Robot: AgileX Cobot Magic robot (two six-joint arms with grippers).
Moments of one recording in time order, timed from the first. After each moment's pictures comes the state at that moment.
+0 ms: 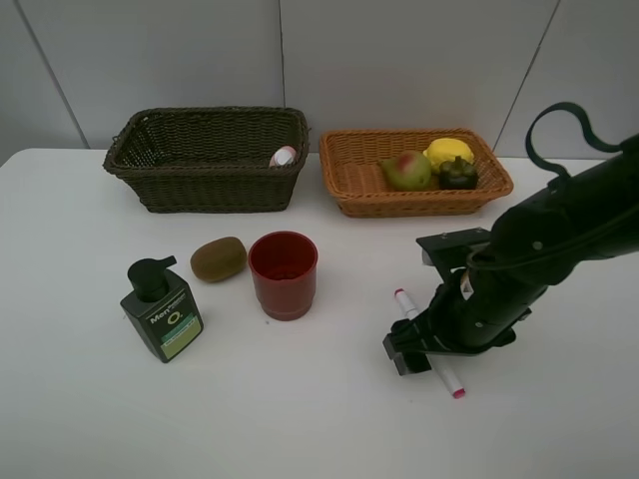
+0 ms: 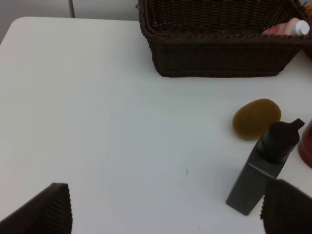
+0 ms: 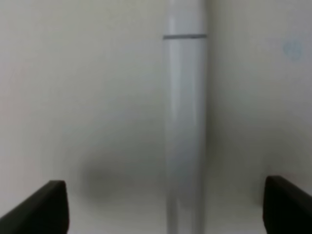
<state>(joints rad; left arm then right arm) -0.07 -0.01 -0.50 0.02 1.07 -0.14 0.60 1.74 -0.65 -0.06 0.40 0.30</state>
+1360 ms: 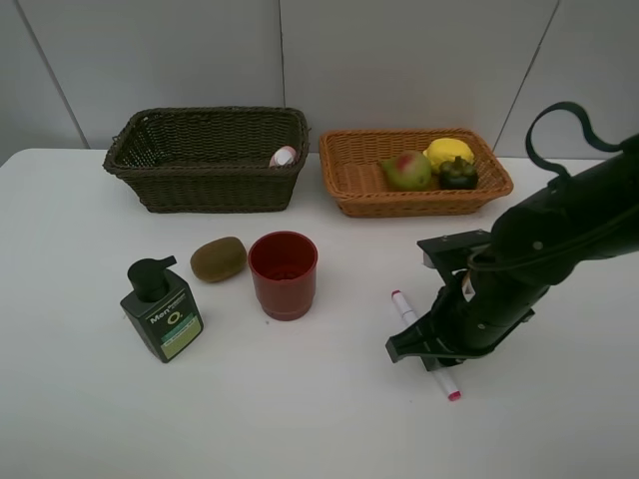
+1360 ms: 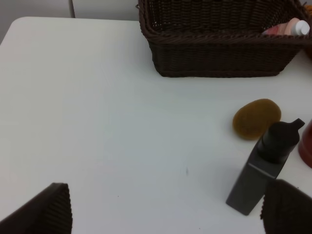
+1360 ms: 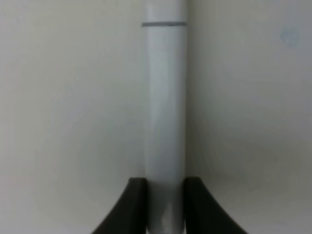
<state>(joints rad) -0.07 -0.01 -0.50 0.02 1.07 -0.14 0.60 1.74 -0.65 -0.07 0.43 0.30</state>
